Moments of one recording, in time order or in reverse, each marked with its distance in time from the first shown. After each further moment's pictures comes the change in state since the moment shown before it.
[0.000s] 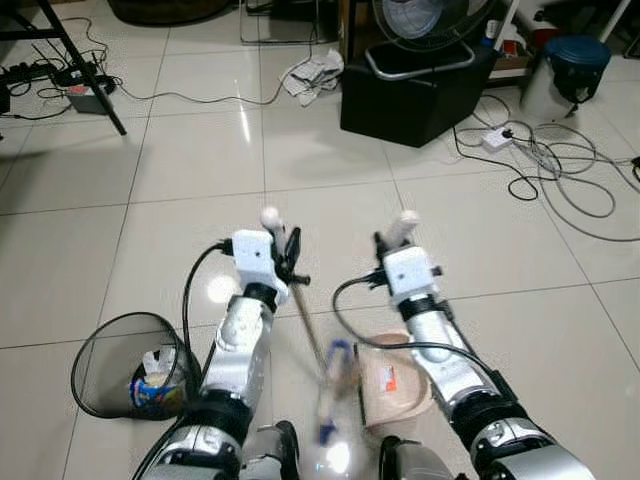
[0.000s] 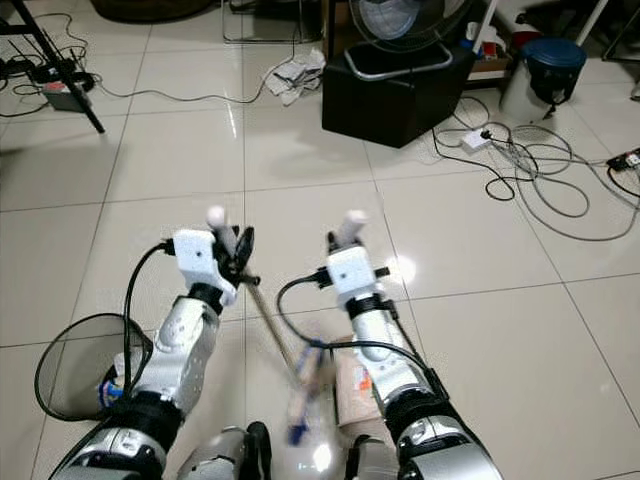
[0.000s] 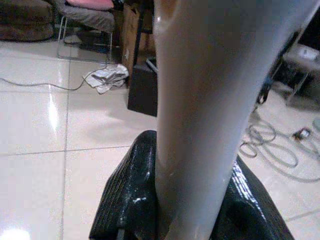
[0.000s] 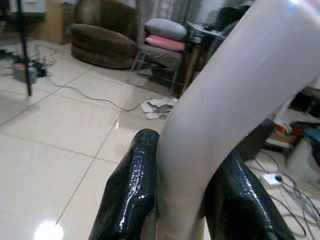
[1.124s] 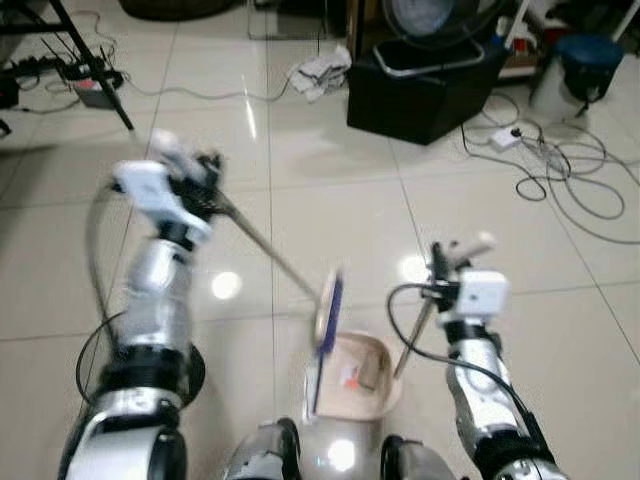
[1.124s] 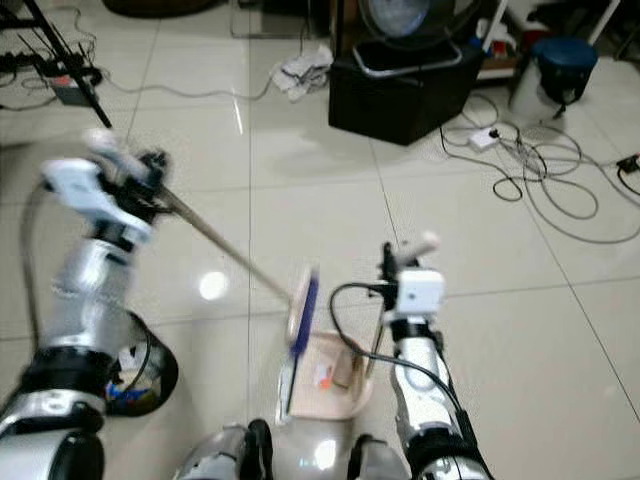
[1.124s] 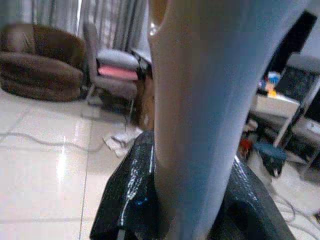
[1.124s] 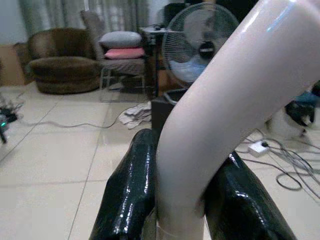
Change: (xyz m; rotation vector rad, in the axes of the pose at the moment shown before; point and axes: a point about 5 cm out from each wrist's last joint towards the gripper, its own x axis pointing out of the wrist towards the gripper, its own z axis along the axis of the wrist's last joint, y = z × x) left arm 0.007 0.088 0.106 0.011 -0.276 0.045; right arm -0.042 -0.048 -0.015 0.214 -0.048 -0.226
